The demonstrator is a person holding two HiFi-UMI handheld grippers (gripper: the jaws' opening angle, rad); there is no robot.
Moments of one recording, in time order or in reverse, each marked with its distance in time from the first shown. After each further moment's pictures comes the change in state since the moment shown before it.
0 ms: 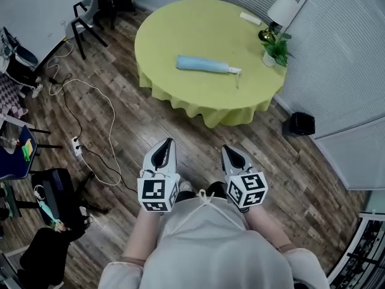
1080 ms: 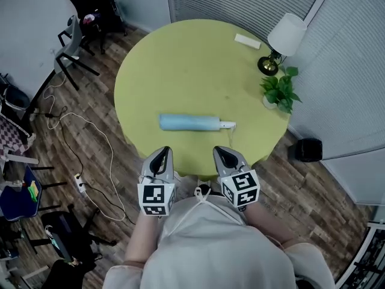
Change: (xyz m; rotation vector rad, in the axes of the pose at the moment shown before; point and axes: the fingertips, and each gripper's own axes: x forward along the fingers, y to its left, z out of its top) left arm 0.325 0.035 0.067 0.141 0.089 -0.010; right arm 0.246 -0.187 0.137 -0.056 0.018 0.063
